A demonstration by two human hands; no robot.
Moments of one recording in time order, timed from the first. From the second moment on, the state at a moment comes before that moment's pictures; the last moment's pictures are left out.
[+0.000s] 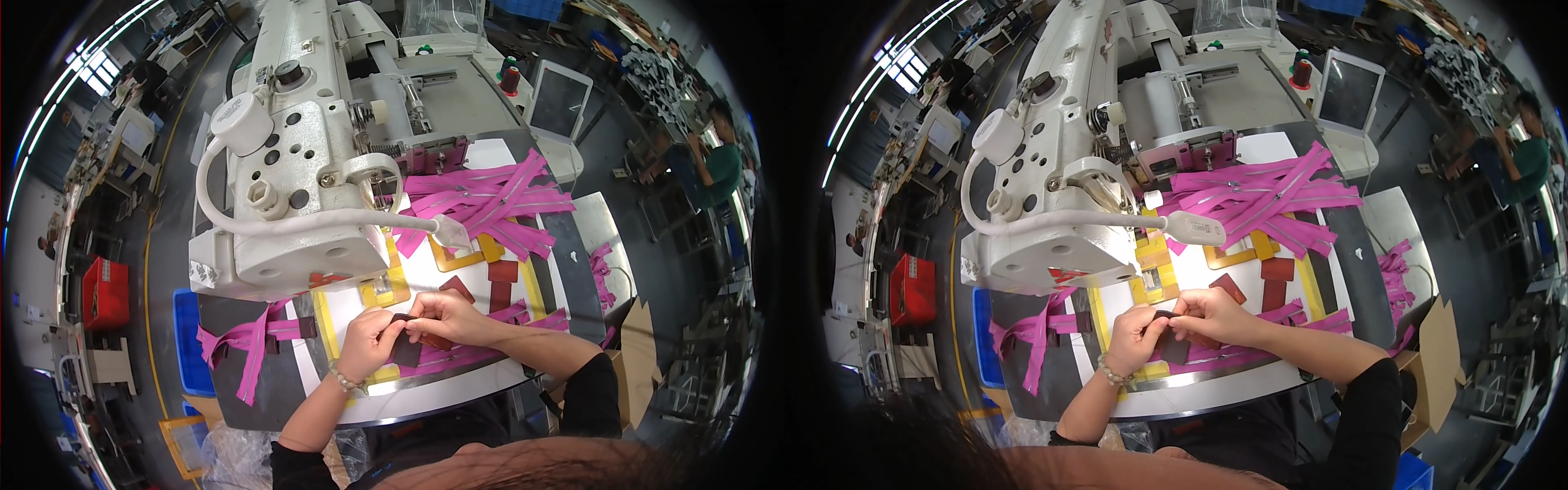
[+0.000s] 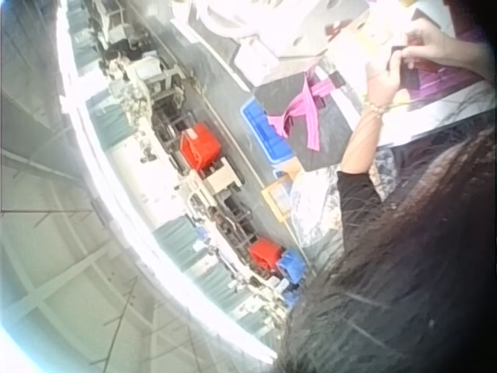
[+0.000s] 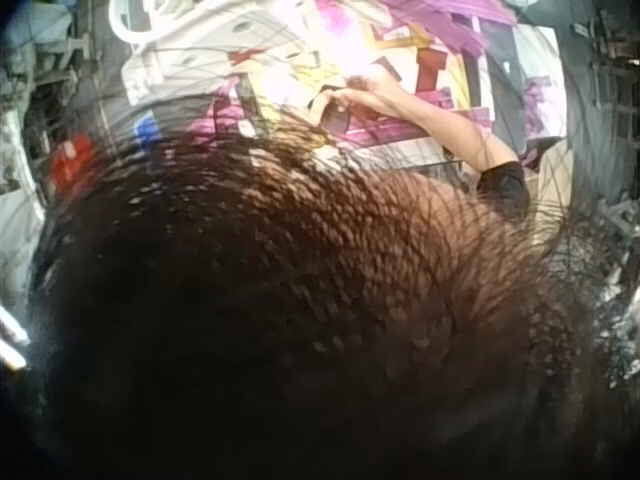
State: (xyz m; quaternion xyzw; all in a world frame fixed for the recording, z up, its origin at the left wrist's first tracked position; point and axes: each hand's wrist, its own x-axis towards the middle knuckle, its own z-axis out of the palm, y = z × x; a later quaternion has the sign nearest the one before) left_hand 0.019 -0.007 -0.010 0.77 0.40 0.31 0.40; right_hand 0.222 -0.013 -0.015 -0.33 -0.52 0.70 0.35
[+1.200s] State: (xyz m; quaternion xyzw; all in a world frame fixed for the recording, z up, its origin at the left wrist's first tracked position) left_hand 0.017 -0.007 -0.007 0.69 0.42 0.26 0.52; right_hand 0.221 -0.010 -0.024 -0.34 -0.53 0.70 0.33
